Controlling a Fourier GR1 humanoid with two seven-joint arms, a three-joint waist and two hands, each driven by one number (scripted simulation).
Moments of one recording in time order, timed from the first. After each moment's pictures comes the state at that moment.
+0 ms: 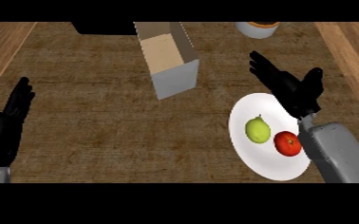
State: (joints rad) left arm 0.05 0.49 0.02 -1.60 0.08 0.20 0.07; right arm -0.37 -0.41 0.24 -1.35 -0.36 0.13 0.14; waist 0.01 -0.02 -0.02
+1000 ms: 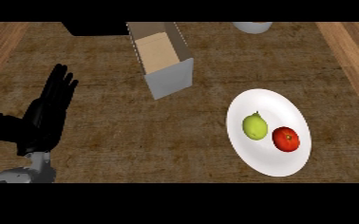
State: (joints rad) left arm -0.07 0.27 -0.02 -1.67 0.26 0.21 0.17; right arm 0.13 -0.75 -0.22 -1.16 -0.19 -0.03 -0.44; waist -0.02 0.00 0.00
